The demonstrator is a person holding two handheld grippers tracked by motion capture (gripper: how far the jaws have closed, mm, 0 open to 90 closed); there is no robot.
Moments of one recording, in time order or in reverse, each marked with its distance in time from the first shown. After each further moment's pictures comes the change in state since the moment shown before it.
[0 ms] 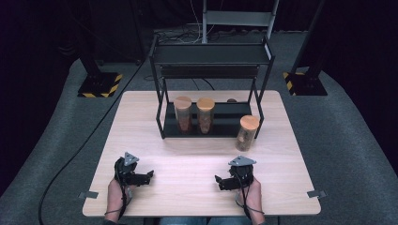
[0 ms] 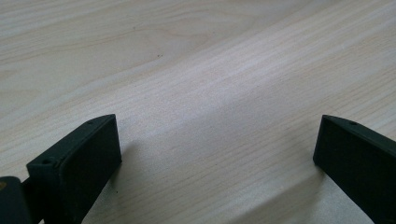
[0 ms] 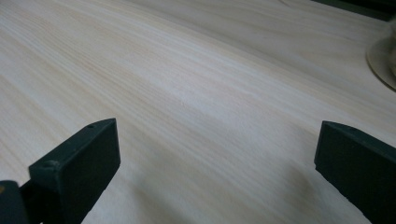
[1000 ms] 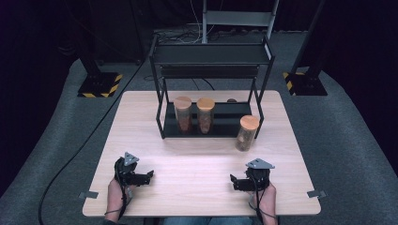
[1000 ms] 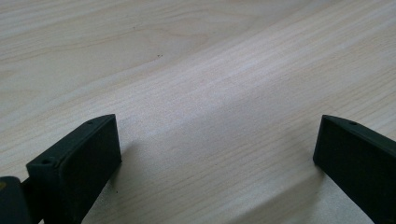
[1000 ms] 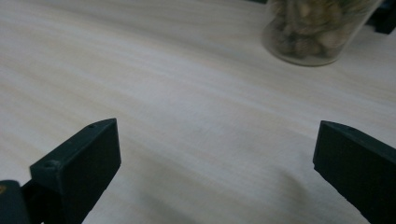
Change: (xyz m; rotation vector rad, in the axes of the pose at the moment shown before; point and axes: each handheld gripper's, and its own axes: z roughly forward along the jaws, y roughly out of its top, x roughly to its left) left arm 0.000 0.000 0.000 0.000 0.000 0.000; right arm -0.033 -0.015 -0.023 -0.055 -0.141 0.107
